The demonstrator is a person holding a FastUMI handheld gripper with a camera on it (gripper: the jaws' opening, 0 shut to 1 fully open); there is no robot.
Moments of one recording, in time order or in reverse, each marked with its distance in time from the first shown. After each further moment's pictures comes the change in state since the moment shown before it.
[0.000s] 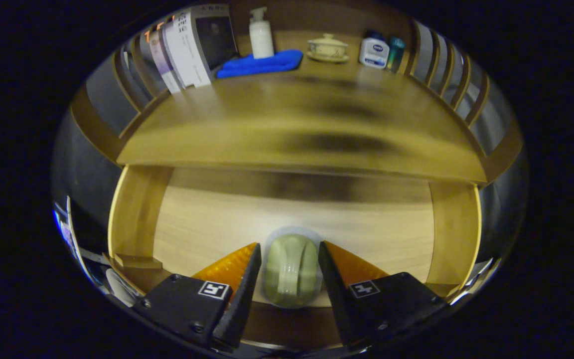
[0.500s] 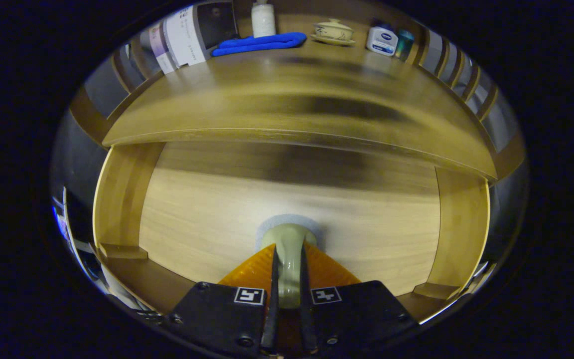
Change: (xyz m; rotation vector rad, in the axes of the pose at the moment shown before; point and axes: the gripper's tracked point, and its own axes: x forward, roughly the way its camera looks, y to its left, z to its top) arm 0.010 -0.002 -0.006 -0.035 0.030 -0.003
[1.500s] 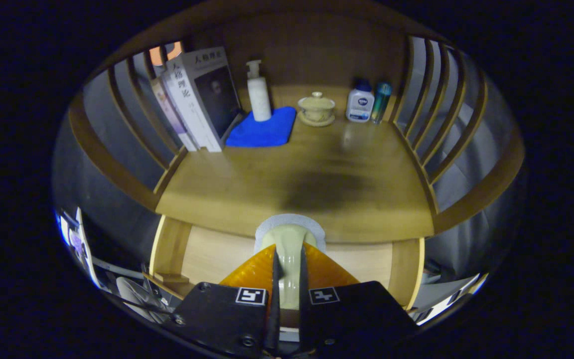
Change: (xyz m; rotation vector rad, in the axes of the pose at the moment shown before) arm -0.137 -0.020 0.110 0.038 -0.247 0.046
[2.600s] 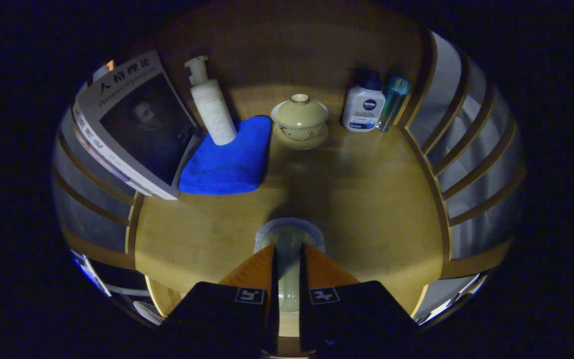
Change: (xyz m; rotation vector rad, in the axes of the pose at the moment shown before) arm 0.089 -0.014 0.082 0.067 0.084 -0.076
